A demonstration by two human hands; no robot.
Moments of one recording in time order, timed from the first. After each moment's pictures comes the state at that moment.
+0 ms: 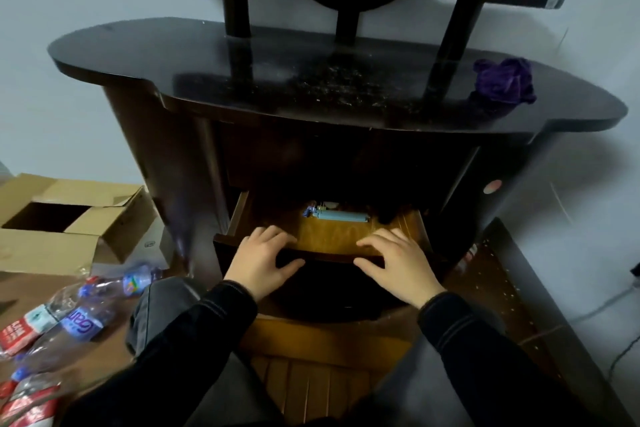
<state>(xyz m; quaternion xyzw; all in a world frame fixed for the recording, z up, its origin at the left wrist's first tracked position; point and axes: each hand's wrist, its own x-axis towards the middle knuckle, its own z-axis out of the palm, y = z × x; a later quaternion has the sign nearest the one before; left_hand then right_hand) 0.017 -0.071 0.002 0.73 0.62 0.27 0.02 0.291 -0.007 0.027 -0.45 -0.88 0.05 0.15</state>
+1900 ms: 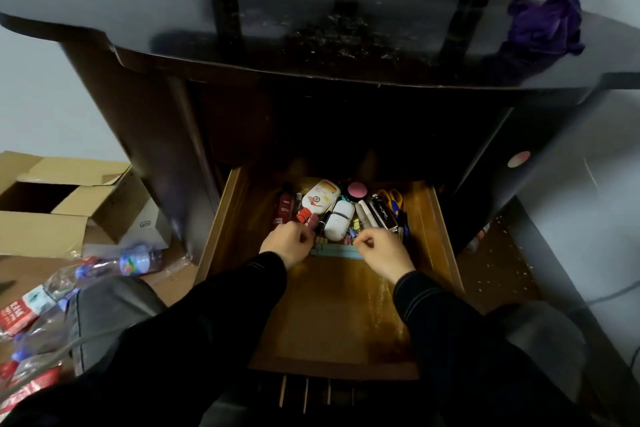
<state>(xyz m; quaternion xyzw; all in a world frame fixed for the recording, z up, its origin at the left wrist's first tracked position) 0.052 0.015 -0.065 0.60 0.73 0.15 0.27 0.264 0.052 -0.071 -0.58 -0.74 0.32 0.13</state>
